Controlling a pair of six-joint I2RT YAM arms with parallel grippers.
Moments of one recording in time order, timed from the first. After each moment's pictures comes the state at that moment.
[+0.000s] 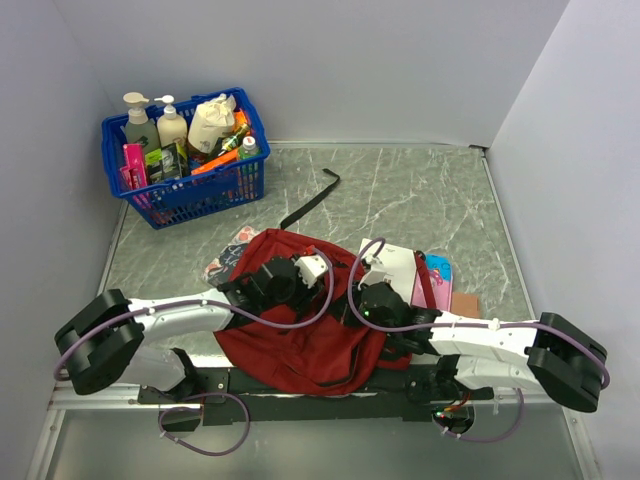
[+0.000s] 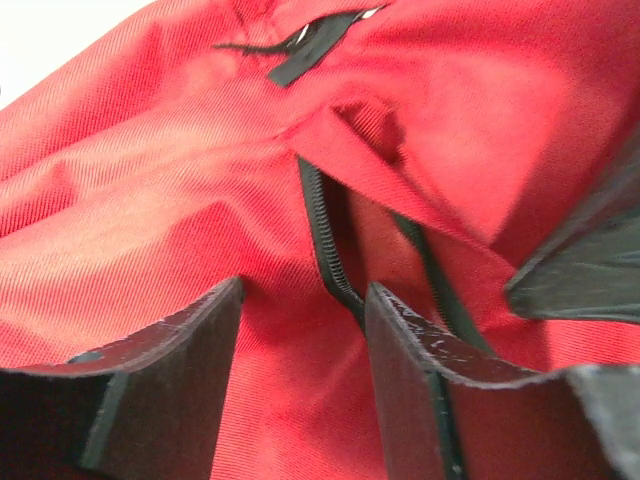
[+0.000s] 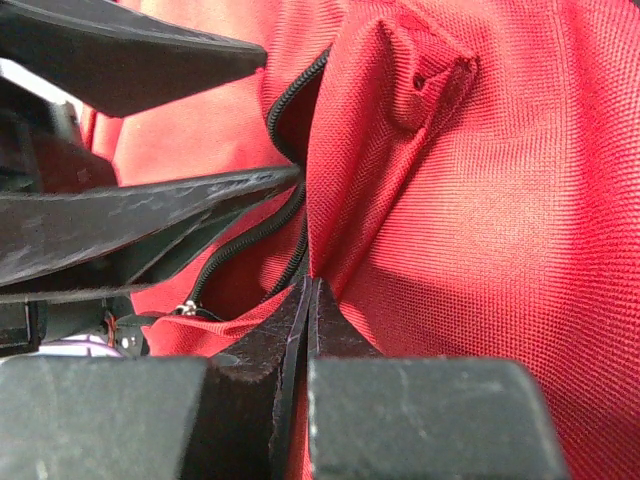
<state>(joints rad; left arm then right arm) -0.95 1.33 0.60 0.18 -0.09 0.08 1.02 1.09 0.33 0.25 0.19 0.94</state>
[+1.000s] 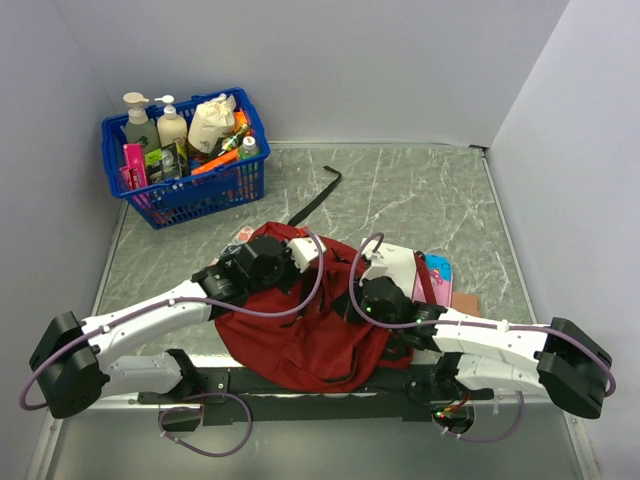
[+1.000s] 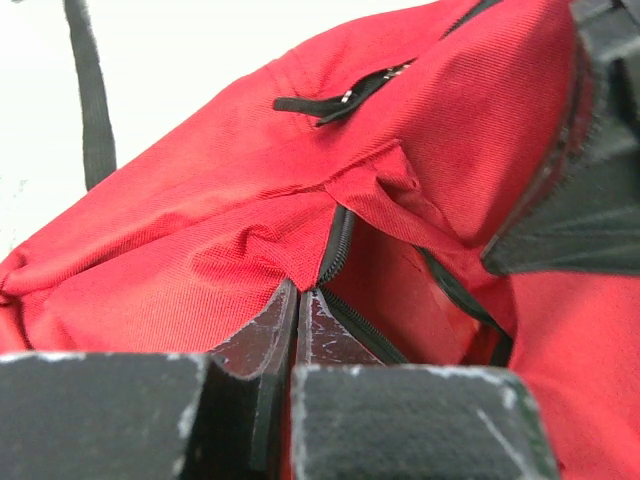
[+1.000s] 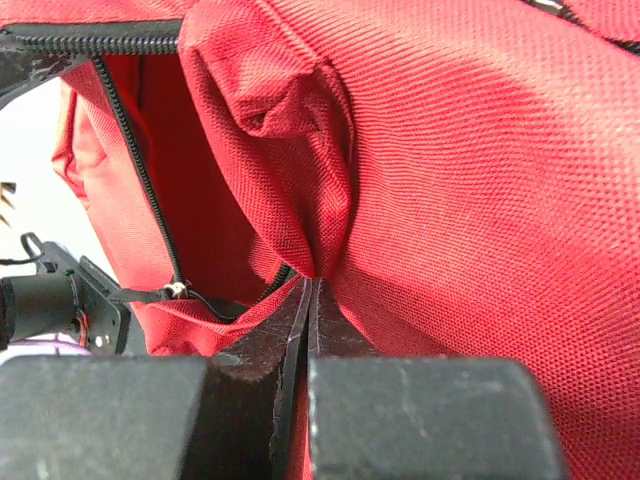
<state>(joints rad) -0.90 1.17 0.77 -0.11 -0.03 0.17 0.99 1.05 0.38 0.13 0.18 0.86</state>
